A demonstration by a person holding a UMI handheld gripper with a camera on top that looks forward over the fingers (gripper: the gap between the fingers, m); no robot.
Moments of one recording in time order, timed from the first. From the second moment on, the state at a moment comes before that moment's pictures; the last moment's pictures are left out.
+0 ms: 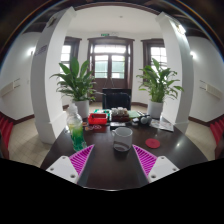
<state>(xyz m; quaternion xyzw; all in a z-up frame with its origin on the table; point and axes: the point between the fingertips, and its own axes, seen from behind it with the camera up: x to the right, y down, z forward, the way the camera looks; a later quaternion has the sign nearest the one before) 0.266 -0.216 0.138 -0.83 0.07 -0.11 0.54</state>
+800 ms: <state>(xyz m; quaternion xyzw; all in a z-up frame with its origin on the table) 0.144 0.001 0.053 -0.78 0.03 -0.03 0.63</state>
